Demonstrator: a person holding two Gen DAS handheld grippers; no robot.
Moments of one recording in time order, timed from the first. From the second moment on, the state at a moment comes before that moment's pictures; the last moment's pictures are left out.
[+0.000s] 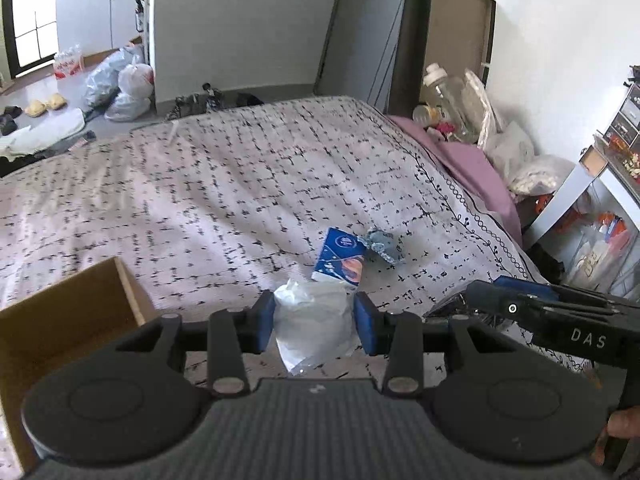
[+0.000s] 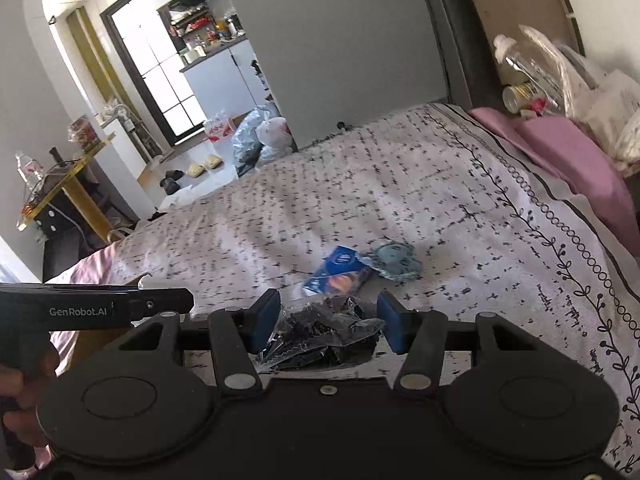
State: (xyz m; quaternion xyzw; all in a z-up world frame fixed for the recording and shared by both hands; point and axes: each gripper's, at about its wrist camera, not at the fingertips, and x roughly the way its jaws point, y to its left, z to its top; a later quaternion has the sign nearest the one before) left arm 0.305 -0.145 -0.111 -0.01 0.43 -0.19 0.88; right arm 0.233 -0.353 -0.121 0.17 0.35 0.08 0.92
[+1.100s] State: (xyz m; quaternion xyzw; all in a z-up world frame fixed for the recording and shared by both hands) left arm 0.223 0.009 -0.093 -0.07 0.37 -0.10 0.92; right arm 0.190 -0.234 -0.079 0.09 0.32 0.15 0.93
